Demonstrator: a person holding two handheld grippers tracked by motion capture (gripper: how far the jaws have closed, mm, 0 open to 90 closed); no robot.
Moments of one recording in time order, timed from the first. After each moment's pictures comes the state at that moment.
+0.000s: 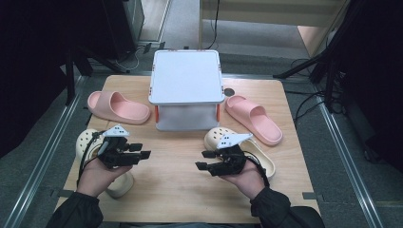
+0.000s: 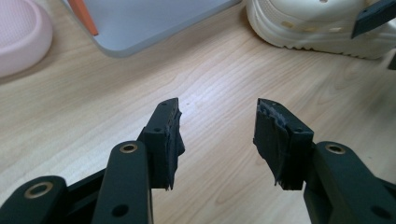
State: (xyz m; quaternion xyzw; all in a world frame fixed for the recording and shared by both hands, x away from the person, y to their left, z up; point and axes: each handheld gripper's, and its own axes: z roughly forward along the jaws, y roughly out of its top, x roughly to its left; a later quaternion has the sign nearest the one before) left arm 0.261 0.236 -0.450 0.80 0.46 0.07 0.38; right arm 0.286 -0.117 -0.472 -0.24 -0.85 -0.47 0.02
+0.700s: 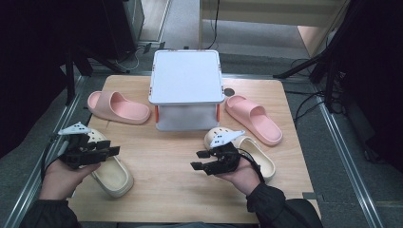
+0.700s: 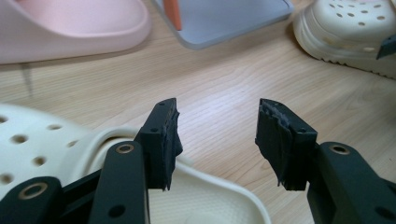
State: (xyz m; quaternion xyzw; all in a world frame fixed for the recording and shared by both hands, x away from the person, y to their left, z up) left arm 0.240 0.312 -0.429 0.76 0.52 0.10 0.38; right arm 0.292 -0.103 -0.472 -0.22 -0.86 -0.46 0.03
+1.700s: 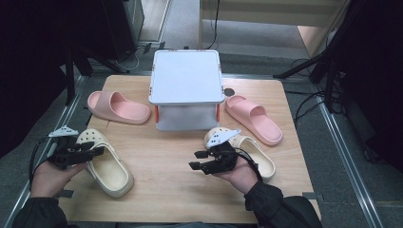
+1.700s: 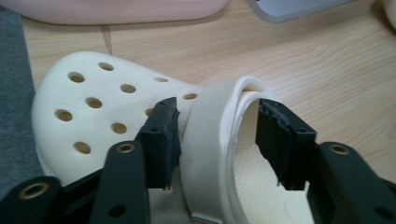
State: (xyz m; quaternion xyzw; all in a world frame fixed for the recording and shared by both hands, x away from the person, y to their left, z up) left arm 0.251 0.359 -0.467 0.75 0.55 0.14 0.34; right arm 0.294 -0.096 -0.474 -0.22 -0.87 -0.45 0.04
